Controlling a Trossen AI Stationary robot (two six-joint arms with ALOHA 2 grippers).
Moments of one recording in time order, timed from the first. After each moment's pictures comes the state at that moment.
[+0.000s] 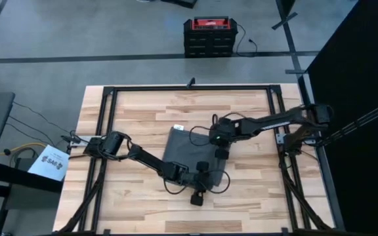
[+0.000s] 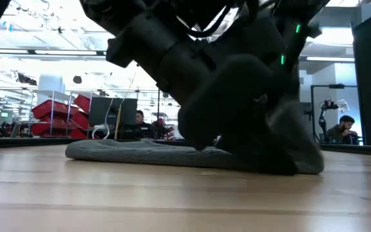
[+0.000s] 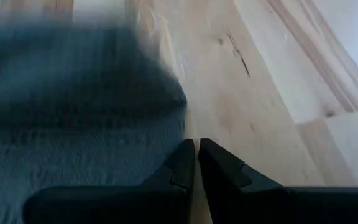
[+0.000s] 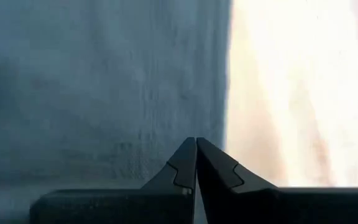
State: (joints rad) left arm -0.34 2.24 1.39 0.11 -0.18 -0.04; right arm -0.04 1.54 0.93 -0.49 0.17 0.05
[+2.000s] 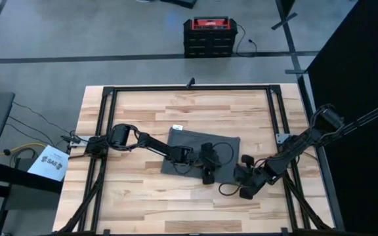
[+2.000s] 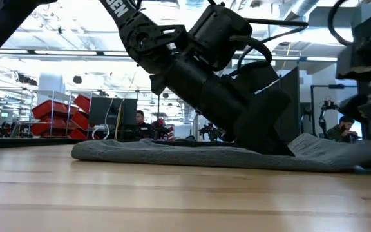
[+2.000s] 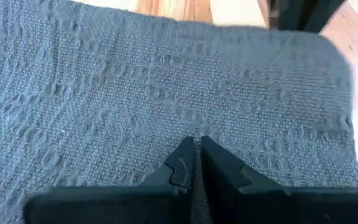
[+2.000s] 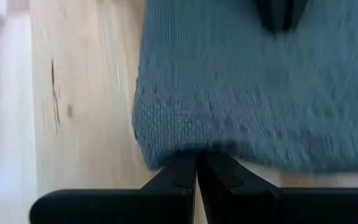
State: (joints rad) left arm -0.14 2.31 1.39 0.25 -0.14 -0.10; right arm 0.66 1.50 0.60 -0.25 0.36 0.75
